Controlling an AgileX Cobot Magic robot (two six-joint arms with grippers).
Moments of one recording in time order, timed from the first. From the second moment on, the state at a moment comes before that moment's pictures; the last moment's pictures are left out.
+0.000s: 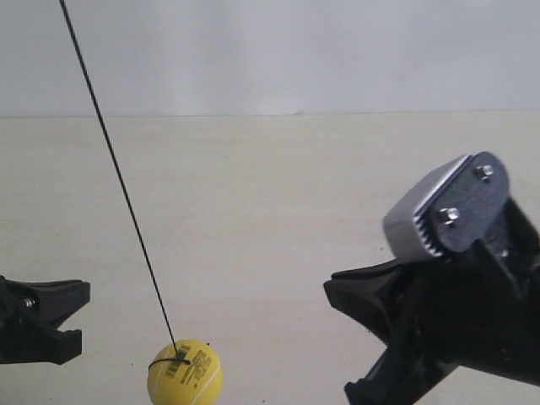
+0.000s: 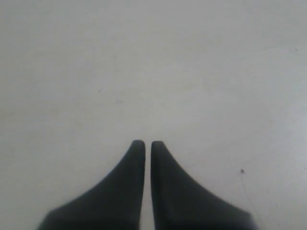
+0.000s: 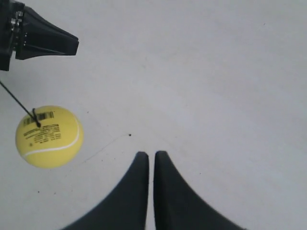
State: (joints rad) left arm -0.20 1.34 -0.08 0.41 -0.66 -0.39; right arm 0.92 0.98 -0.40 -0.39 0.00 0.48
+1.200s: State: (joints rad) left arm -0.20 0.17 -0.08 0.37 -0.19 -0.50; right arm 0.92 0.27 -0.40 -0.40 0.32 0.49
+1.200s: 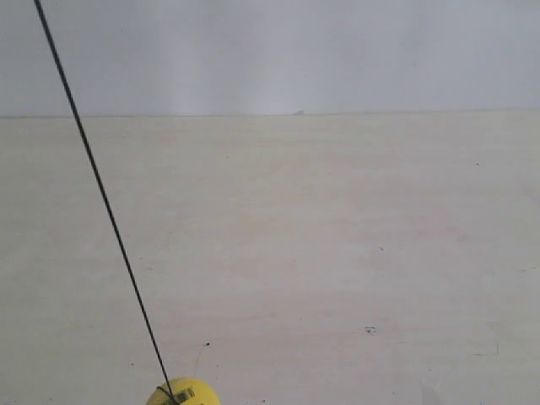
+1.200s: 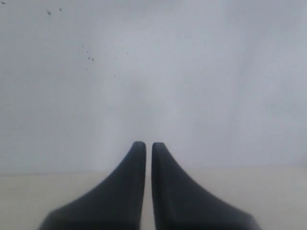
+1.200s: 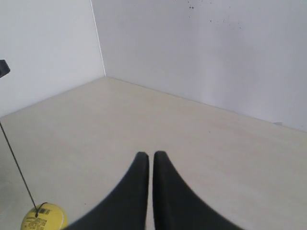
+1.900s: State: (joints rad) left arm -0.20 0.00 -0.08 0.37 -0.18 -0.55; right arm 0.92 0.26 -0.40 -0.40 0.33 0.49
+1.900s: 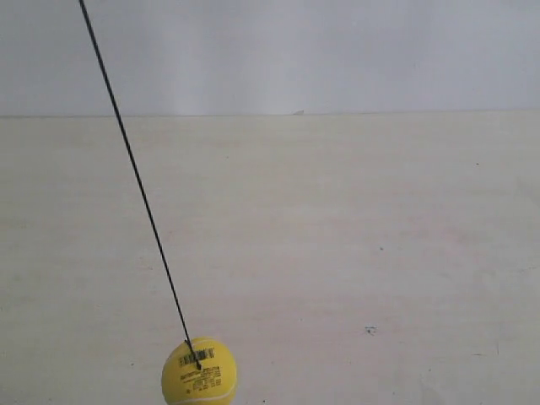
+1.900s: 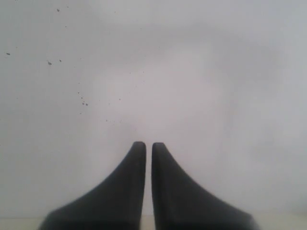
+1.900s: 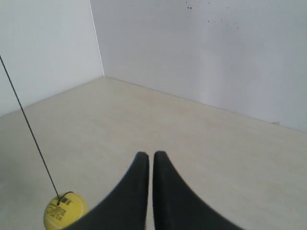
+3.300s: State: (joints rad) left arm -0.11 0.00 -0.01 -0.09 -0.06 -0.55; right arm 0.92 0.26 -0.40 -0.40 0.33 0.49
